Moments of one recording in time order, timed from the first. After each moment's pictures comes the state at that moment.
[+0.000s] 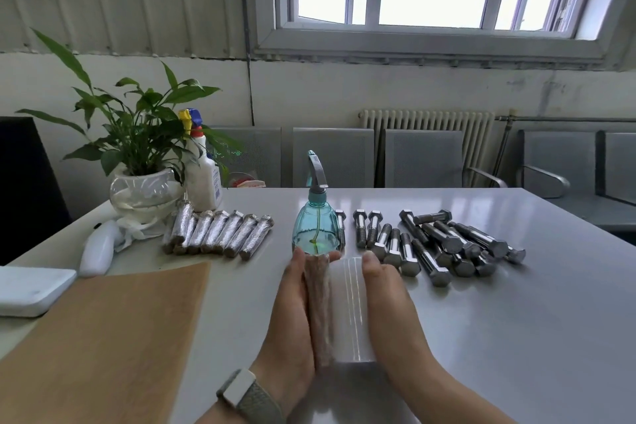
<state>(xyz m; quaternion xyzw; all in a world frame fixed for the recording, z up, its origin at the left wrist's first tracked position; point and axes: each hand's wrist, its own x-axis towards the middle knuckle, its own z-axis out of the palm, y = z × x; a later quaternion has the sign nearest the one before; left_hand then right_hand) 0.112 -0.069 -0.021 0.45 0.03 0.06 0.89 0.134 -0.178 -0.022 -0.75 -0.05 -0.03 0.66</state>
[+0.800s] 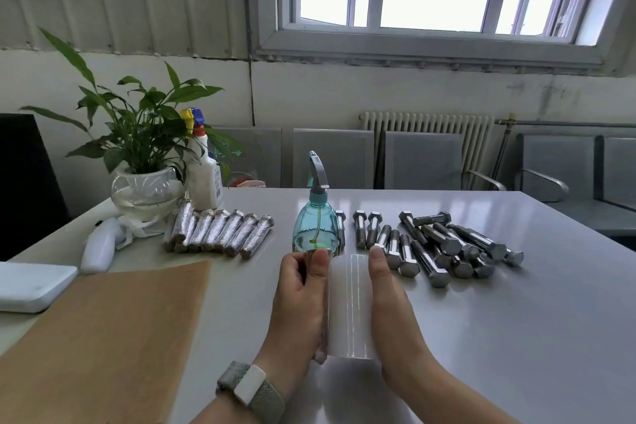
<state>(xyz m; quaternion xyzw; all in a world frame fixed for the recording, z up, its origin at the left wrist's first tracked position) 0.116 -0.067 -0.020 0.63 0.05 0.23 0.74 0.133 -0.174 -0.017 -0.67 -0.12 0.02 0.73</state>
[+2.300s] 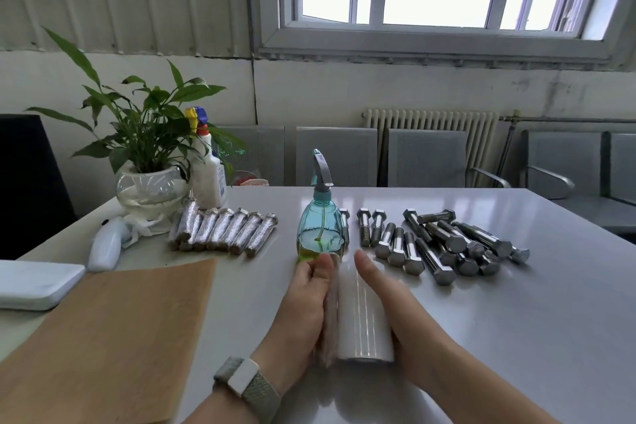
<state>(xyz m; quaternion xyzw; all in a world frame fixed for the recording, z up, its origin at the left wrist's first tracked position) 0.120 -0.060 -0.029 0.59 0.01 0.11 0.80 0.139 -0.190 -0.012 -0.63 -0.08 0.21 0.74</state>
